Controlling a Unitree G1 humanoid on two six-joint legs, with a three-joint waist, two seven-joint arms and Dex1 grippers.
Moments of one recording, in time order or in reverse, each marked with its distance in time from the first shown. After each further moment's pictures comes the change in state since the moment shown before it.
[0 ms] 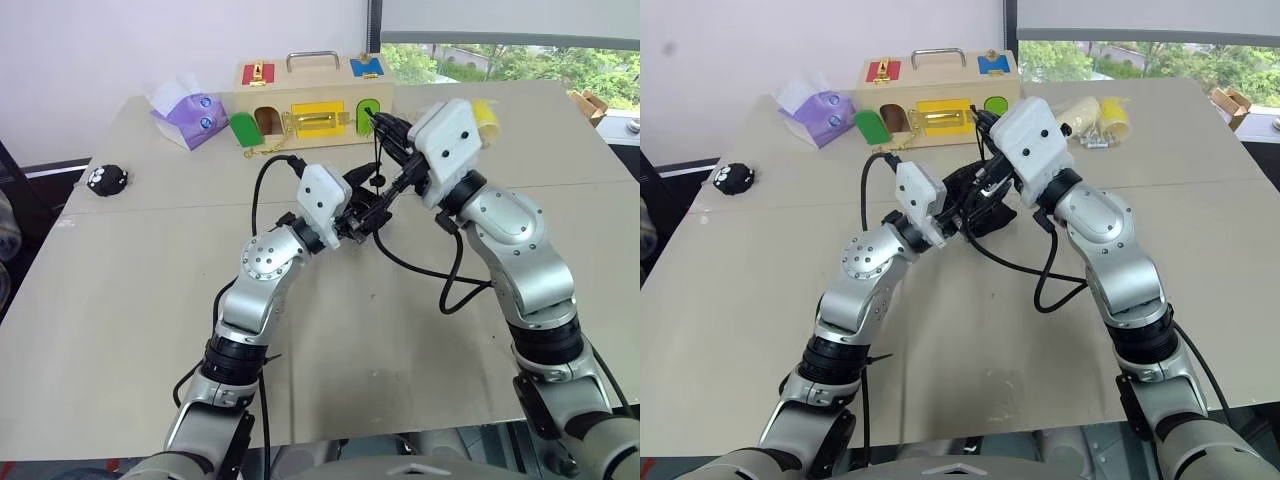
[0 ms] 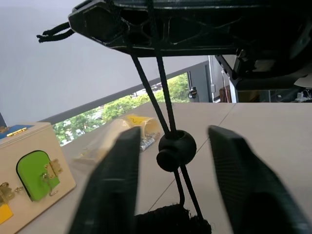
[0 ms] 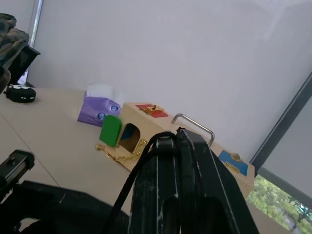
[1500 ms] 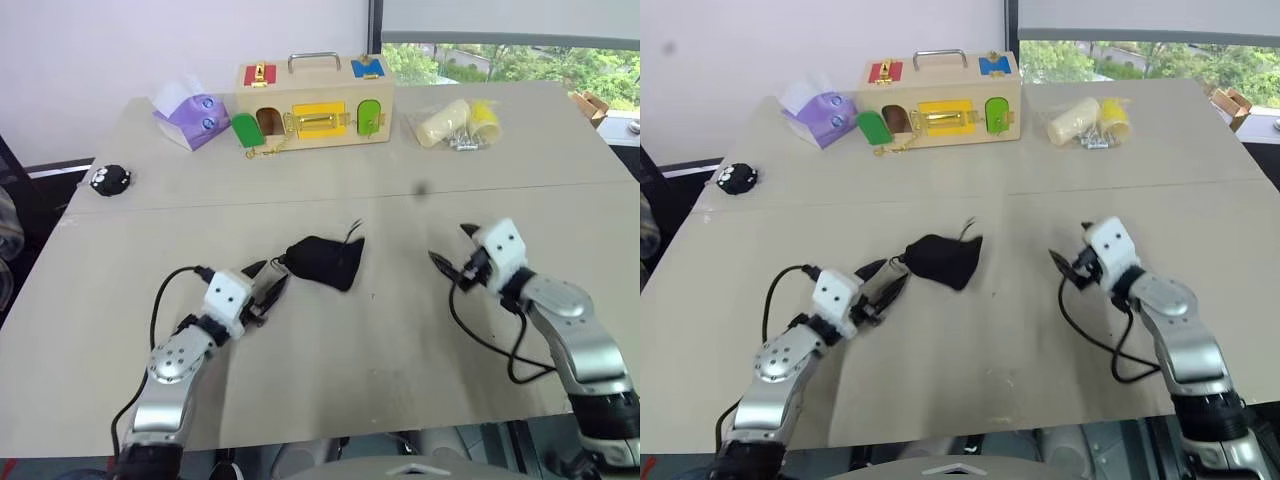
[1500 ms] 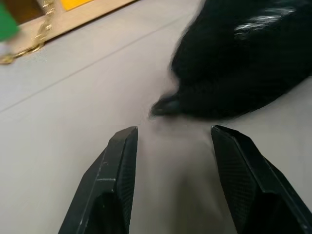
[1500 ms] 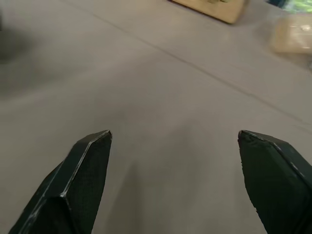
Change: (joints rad) left arm 0.612 0.211 0.282 0.120 0.087 -0.254 0.026; right arm 0.572 -0.227 -0.213 0.158 0.131 -0.125 0.231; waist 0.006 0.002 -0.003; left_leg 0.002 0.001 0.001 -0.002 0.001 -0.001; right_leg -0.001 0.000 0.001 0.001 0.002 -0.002
